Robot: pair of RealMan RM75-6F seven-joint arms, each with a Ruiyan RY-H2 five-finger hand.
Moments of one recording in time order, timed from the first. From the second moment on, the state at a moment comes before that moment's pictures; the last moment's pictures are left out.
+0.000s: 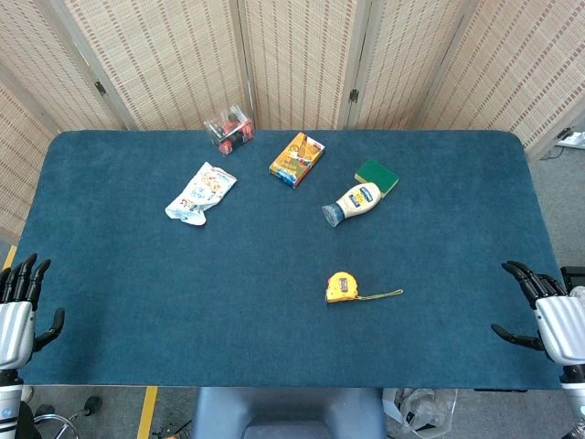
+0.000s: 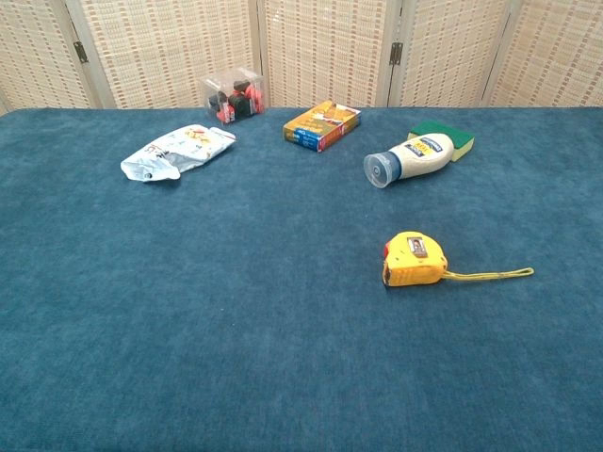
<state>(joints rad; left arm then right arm) -0.12 -1.14 -0.07 -1.72 1.39 1.56 0.19 0.12 -1.08 -0.03 -1.49 -1.55 1.55 0.24</state>
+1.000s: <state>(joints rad) -0.12 -1.12 -0.09 -1.75 1.43 1.55 0.17 0.39 -1.14 0.08 -1.81 -1.41 1.09 -0.22</state>
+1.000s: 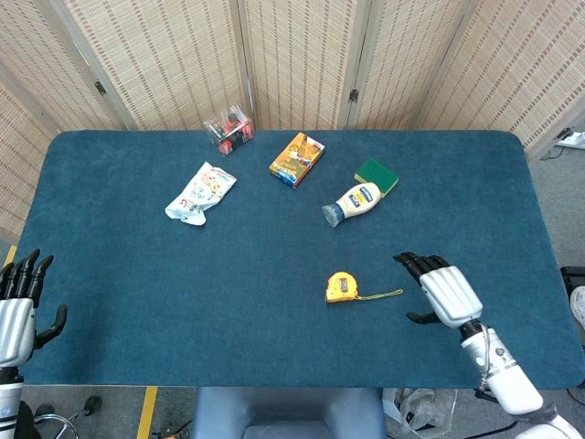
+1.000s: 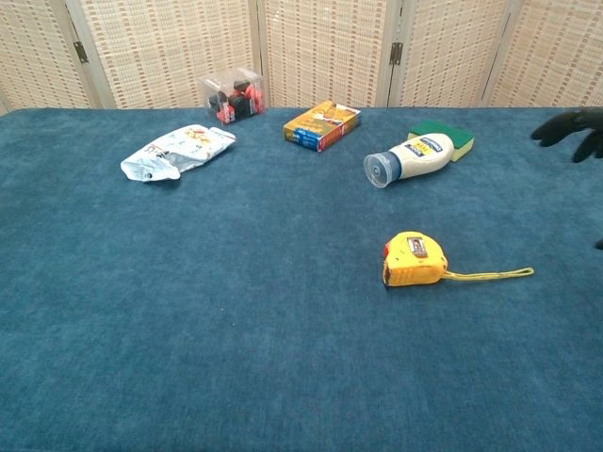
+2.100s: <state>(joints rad) -0.10 -1.10 -0.09 -1.71 1.39 1.51 0.12 0.82 -1.56 0.12 -1.58 -0.77 0.92 -0.76</state>
